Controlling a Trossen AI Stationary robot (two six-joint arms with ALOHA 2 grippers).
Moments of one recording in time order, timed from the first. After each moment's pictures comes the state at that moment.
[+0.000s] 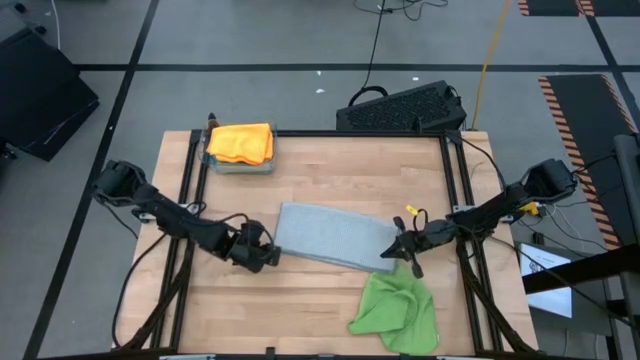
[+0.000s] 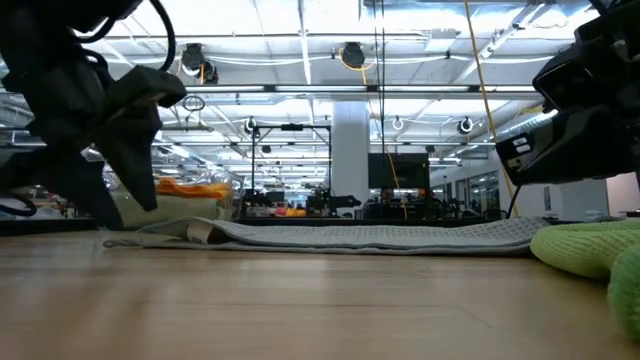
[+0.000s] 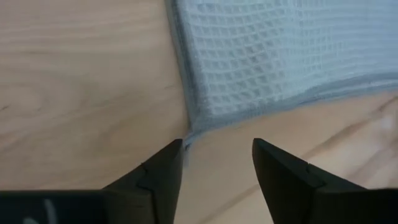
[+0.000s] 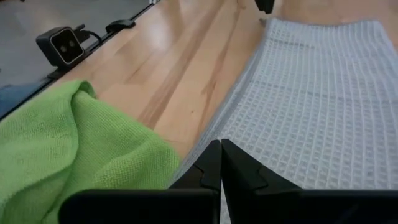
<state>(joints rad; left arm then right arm) -0.43 1.43 0.64 -0.35 -0.29 -1.68 0.34 1.26 0.03 0.84 0.03 0.12</state>
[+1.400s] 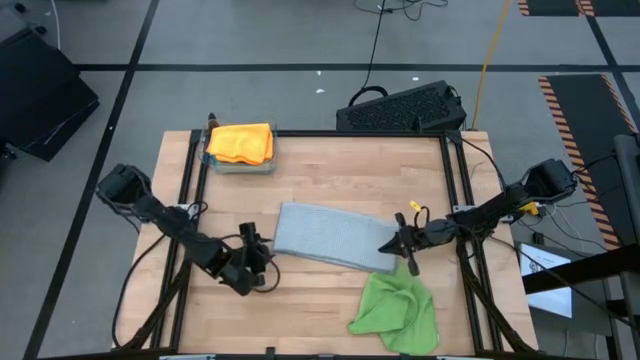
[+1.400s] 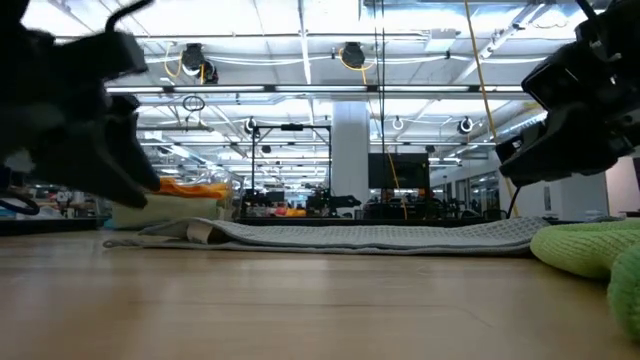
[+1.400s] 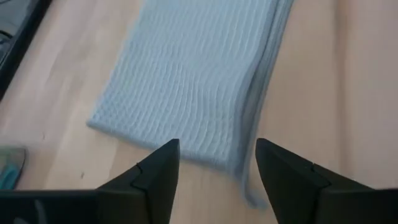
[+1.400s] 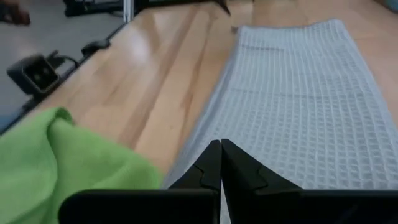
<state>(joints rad) -0.62 1.50 0.65 -0.31 -0.73 -0.50 0.33 1.26 0.03 0.86 0.12 0.21</state>
